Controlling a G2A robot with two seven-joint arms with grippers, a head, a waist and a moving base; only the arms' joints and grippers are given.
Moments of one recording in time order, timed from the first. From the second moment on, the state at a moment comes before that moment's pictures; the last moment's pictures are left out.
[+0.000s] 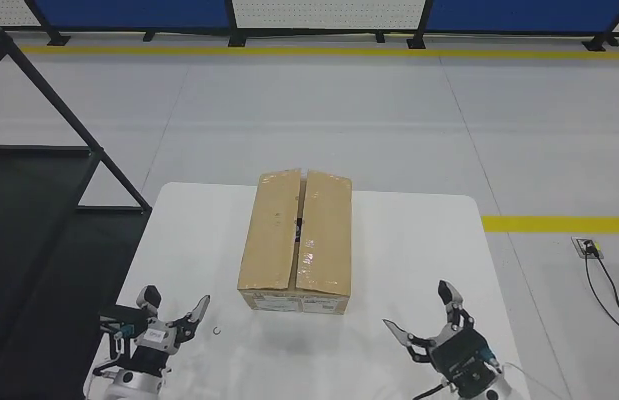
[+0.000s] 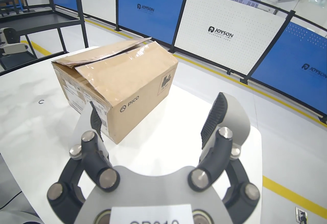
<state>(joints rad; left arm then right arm) 1.65 -1.17 -1.62 -1.90 1.15 -0.12 0.12 -1.68 -1.16 1.47 -2.15 -1.50 -0.22 -0.13</state>
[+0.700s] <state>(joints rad) 1.57 -1.18 -1.59 -1.84 1.20 -0.11 0.11 -1.68 -1.15 1.43 -2.15 -1.68 -0.27 -0.18</state>
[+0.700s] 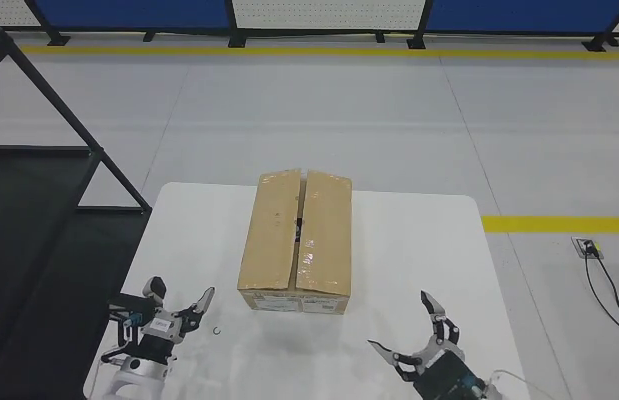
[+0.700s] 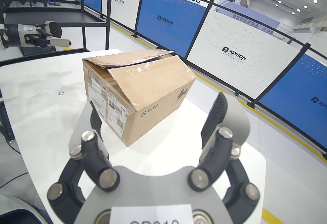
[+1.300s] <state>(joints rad) 1.46 -1.19 -1.52 -1.76 1.20 -0.04 0.04 -1.61 -1.16 1.33 -2.11 -1.79 -0.21 -0.15</state>
